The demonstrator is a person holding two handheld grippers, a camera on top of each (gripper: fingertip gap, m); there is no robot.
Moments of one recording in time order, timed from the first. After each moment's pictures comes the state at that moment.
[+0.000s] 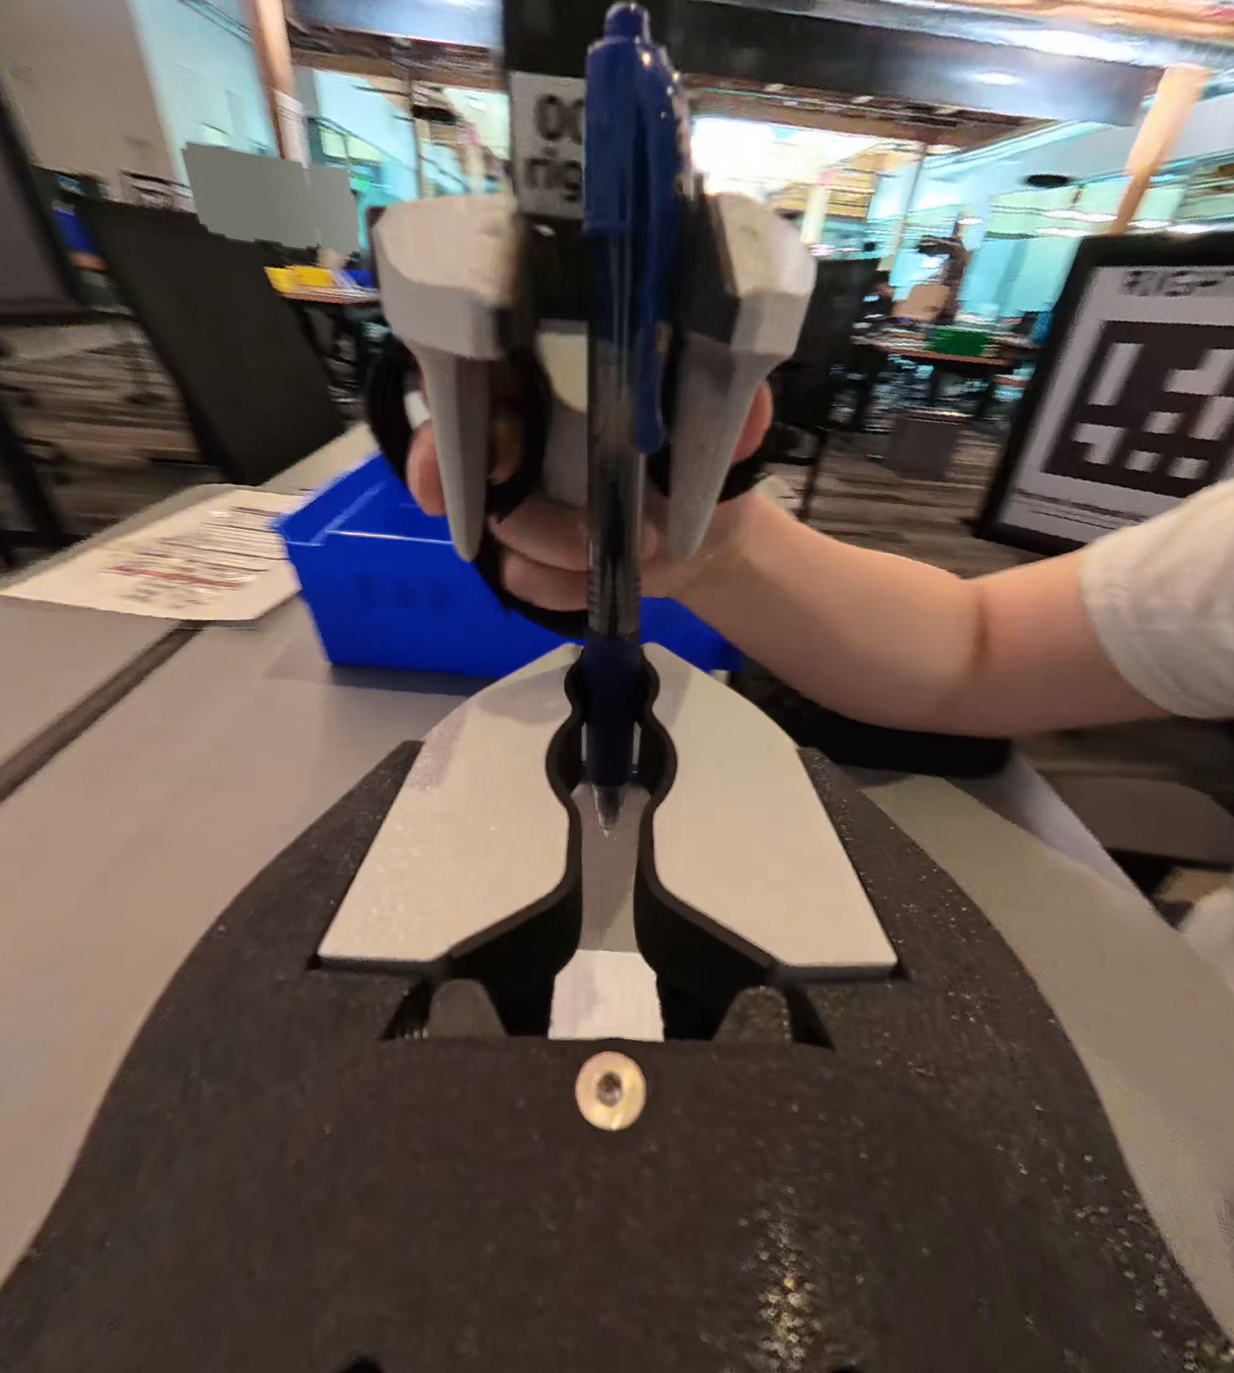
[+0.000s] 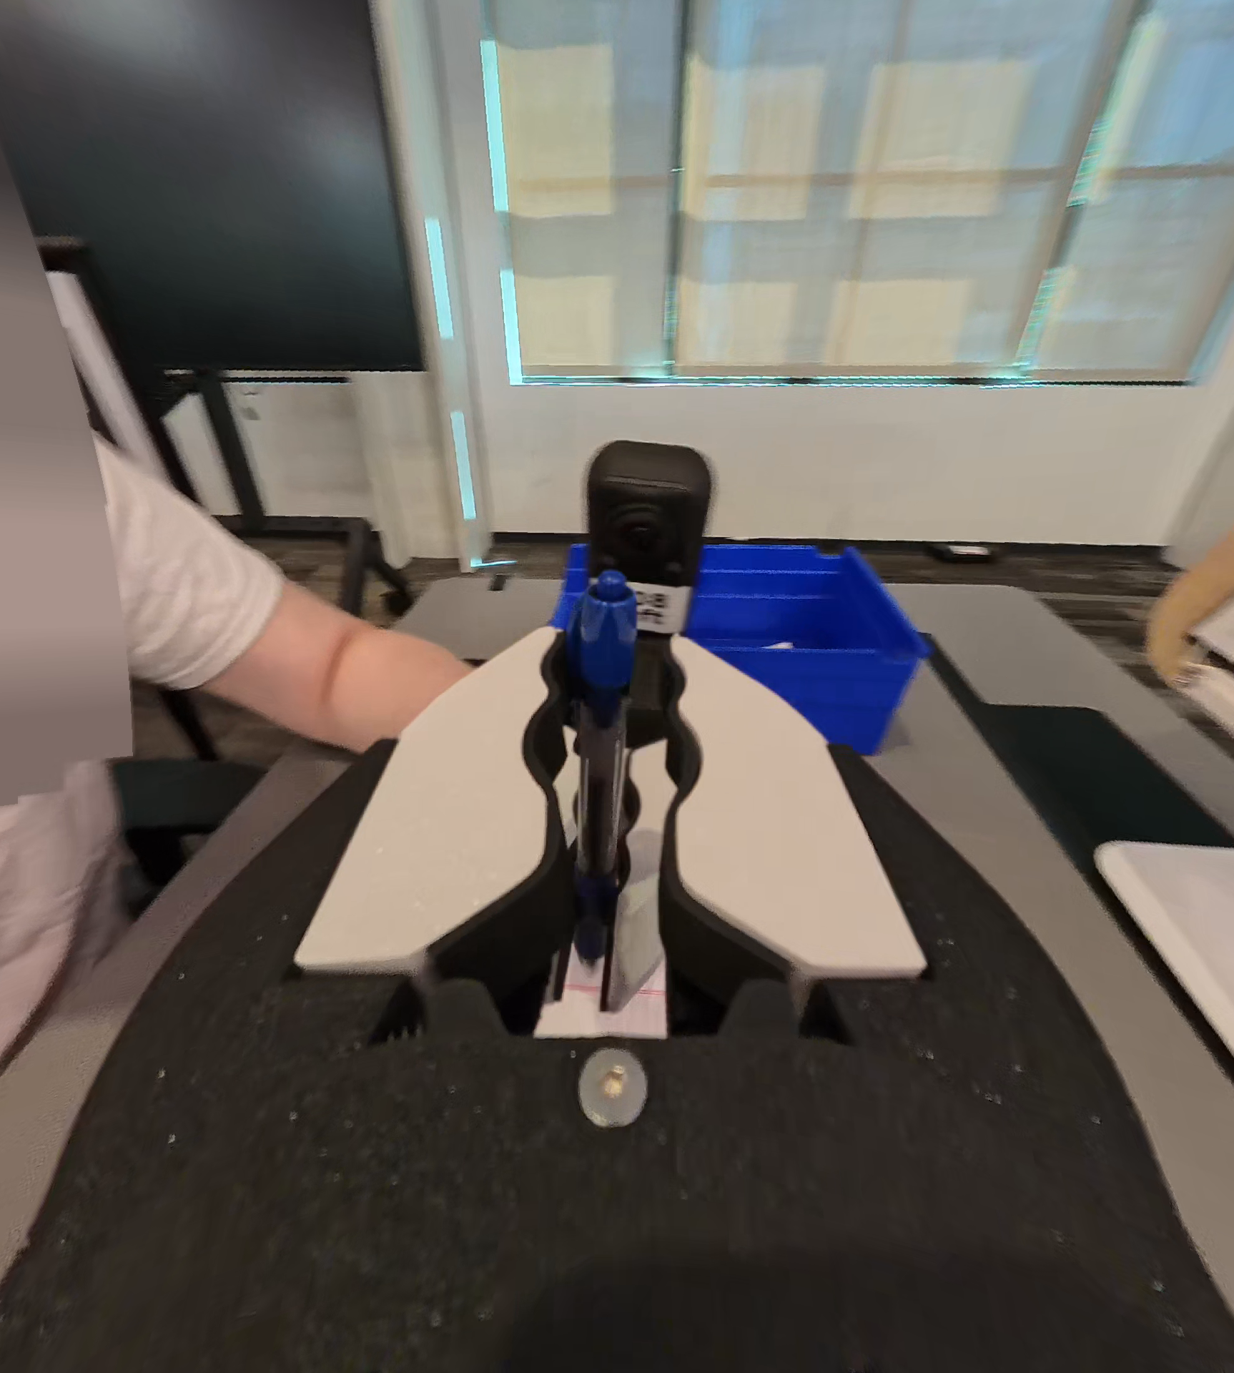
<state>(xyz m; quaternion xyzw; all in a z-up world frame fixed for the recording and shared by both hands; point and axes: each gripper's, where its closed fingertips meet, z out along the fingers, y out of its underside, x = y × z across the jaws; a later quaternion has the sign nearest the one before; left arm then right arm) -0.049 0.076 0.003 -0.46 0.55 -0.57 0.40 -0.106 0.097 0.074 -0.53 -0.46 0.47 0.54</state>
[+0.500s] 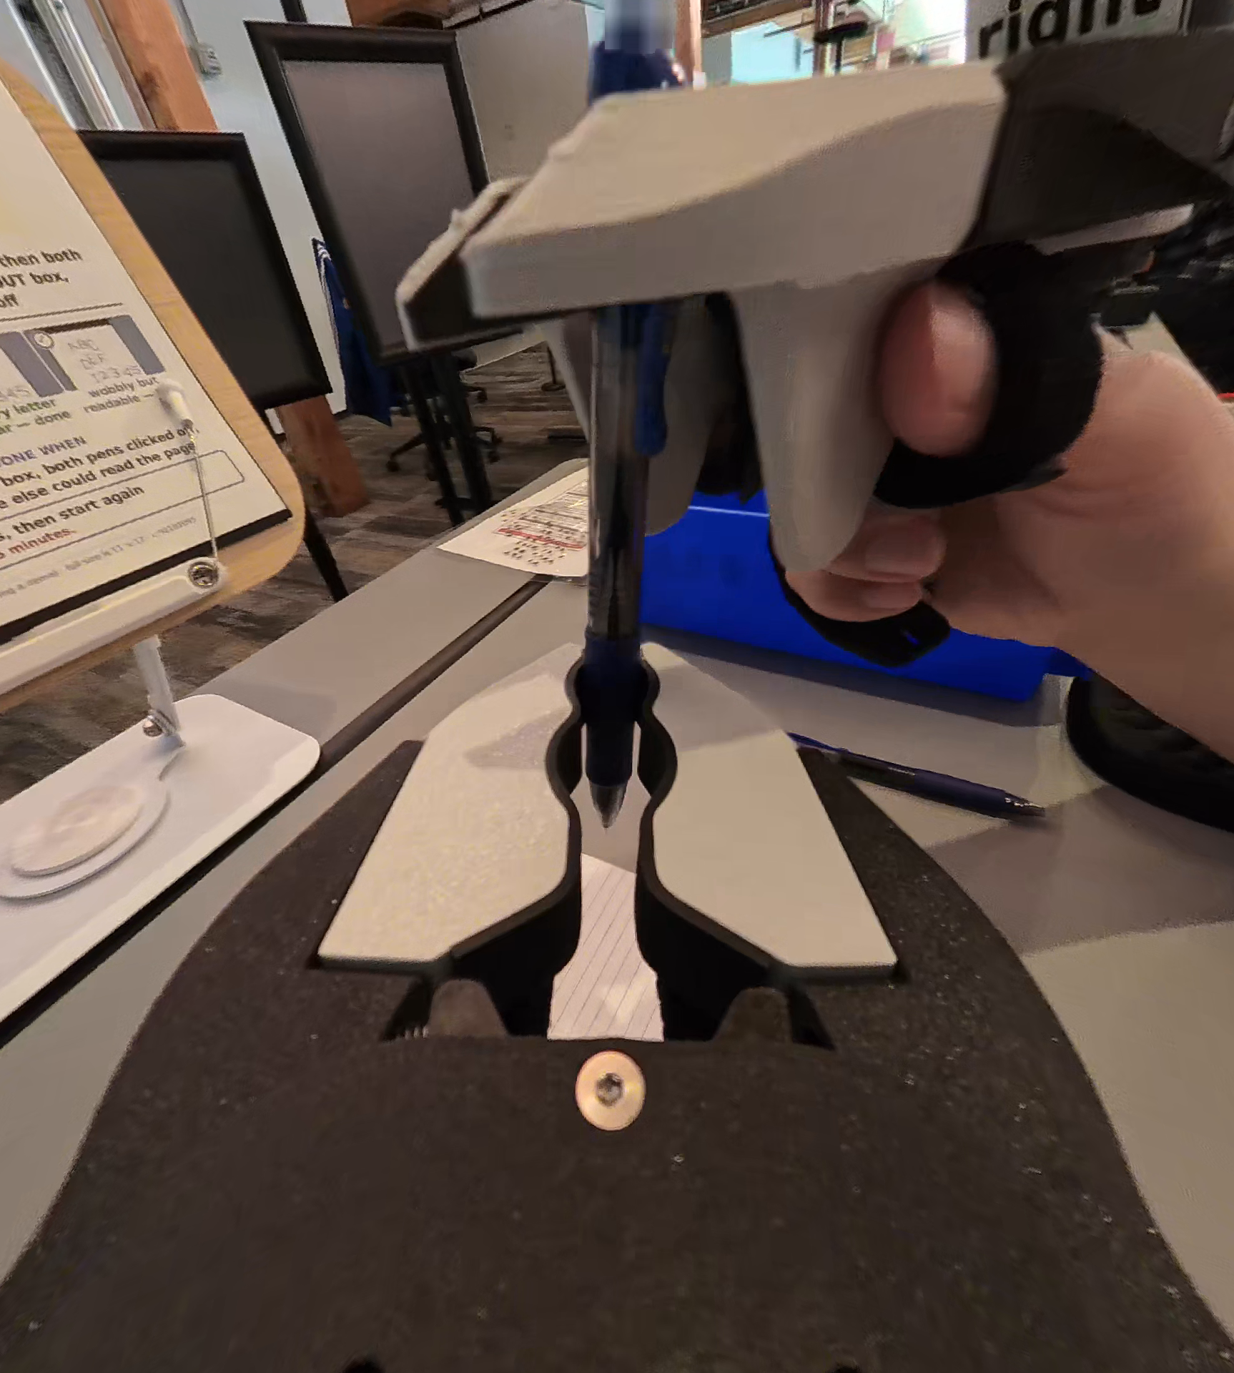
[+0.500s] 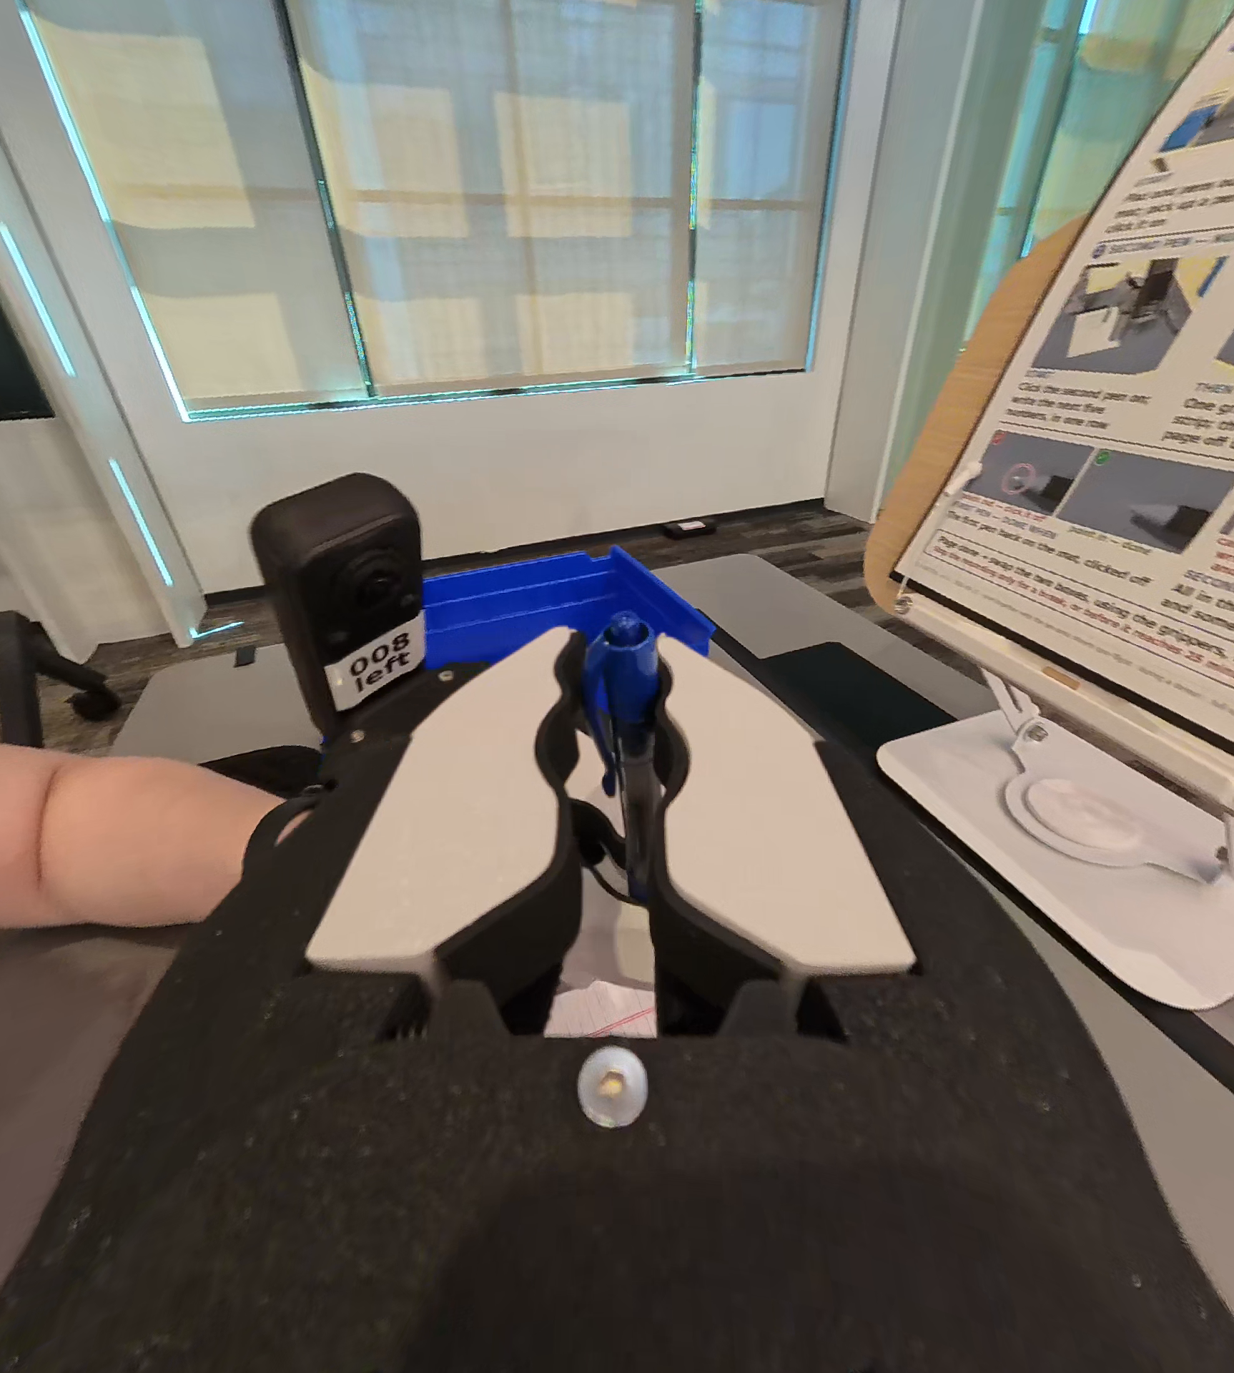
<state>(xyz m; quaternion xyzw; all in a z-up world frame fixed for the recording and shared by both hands) -0.055 0.133 0.003 -0.56 0.48 -0.37 0.57 -0.109 0.133 0.080 -0.62 -0.31 0.35 0.63</state>
